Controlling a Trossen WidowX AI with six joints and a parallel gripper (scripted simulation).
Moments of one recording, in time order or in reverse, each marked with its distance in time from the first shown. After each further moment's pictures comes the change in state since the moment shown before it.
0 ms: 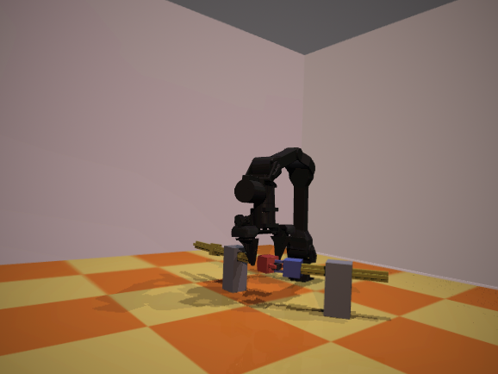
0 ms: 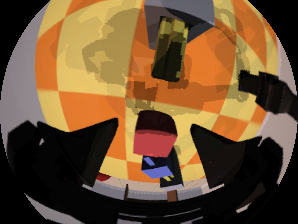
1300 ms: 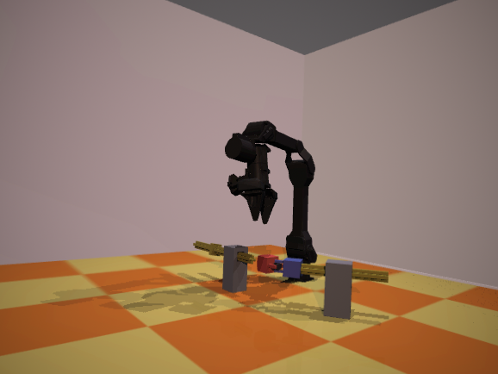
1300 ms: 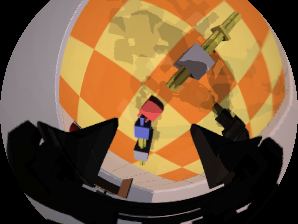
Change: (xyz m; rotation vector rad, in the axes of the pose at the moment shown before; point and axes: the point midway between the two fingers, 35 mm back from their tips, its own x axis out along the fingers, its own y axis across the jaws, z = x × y) arm -0.107 0.001 0.016 -0.513 0.082 0.079
